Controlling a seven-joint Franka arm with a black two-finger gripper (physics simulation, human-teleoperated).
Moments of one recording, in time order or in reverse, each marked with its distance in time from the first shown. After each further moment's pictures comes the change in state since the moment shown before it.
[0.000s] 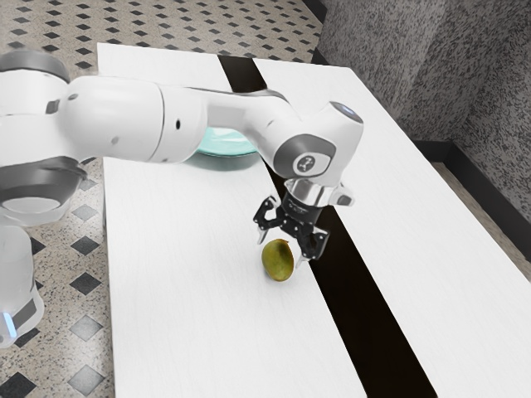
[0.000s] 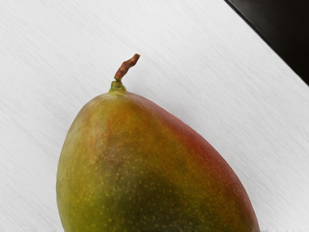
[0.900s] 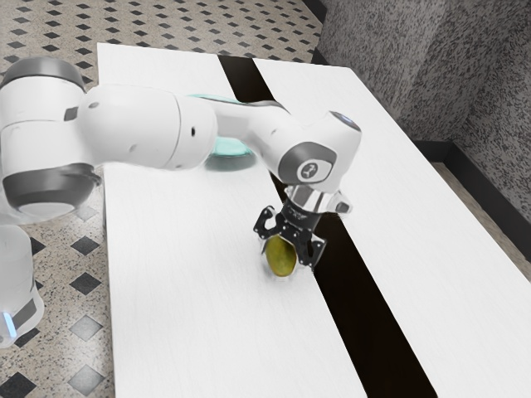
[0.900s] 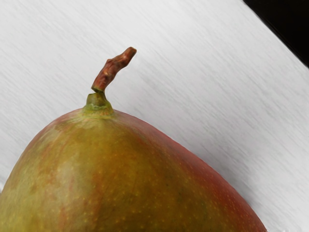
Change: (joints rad) arm 0.100 0.017 -0.085 0.000 -0.053 0.000 0.059
